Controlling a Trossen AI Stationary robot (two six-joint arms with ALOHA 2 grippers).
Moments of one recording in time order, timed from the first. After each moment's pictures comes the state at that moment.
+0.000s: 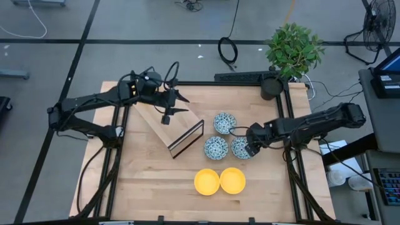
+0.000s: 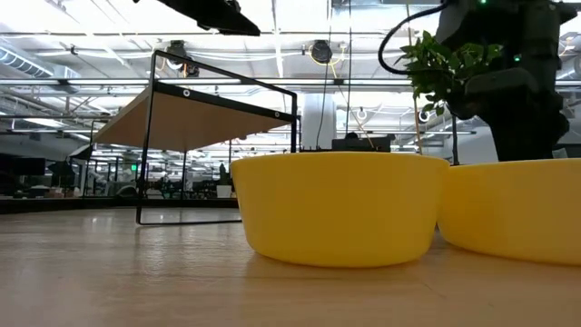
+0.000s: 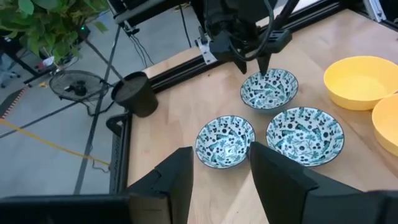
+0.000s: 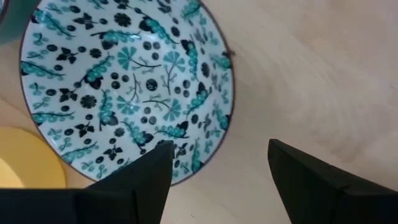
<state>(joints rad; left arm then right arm) 0.33 1.24 1.15 -0.36 0.31 0.57 0.12 1.18 0.69 -0.88 0.00 1.06</state>
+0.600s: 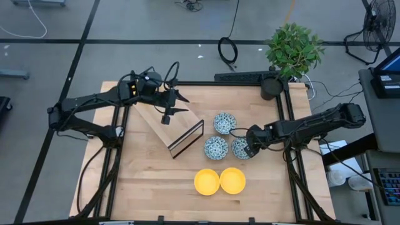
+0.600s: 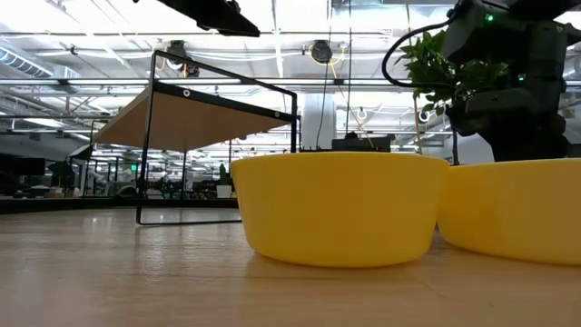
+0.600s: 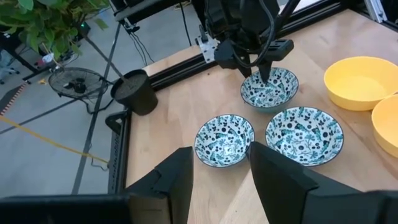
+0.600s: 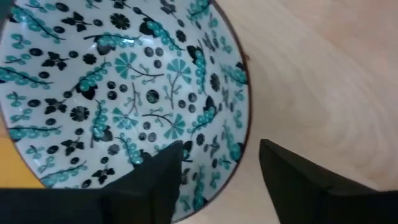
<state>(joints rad) 0.33 1.24 1.15 -0.36 0.30 0.56 0.11 1.18 0.58 -0.72 0.00 1.06</state>
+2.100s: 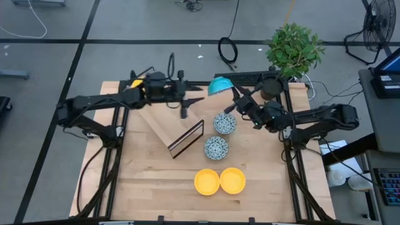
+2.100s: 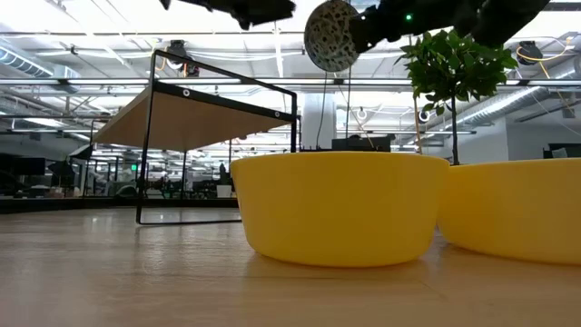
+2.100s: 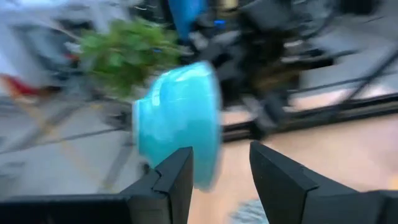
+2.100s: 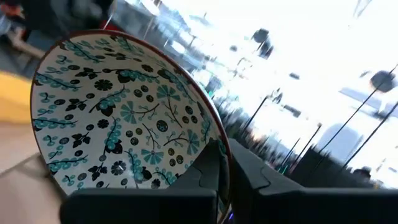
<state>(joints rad) 0.29 1.38 1.15 0.11 0.13 0.34 -0.10 1.30 0.65 1.09 0.73 -0.88</state>
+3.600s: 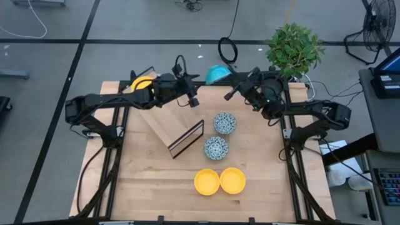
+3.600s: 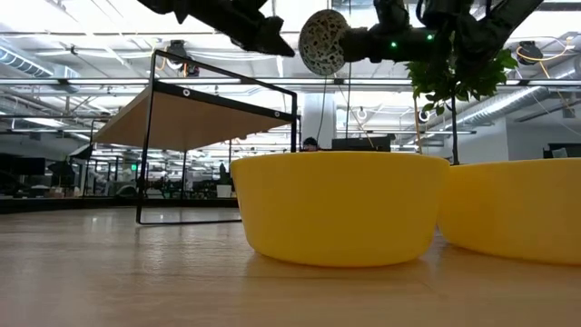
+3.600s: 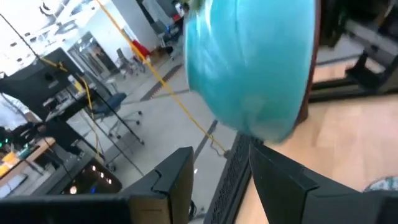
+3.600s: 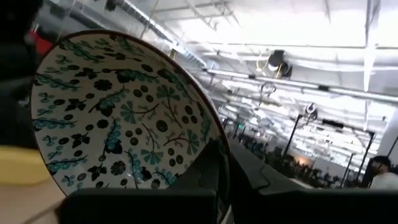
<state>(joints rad) 0.30 1.48 1.15 0.19 -0.31 0.45 -0.43 1.41 0.66 1.21 0.26 -0.53</state>
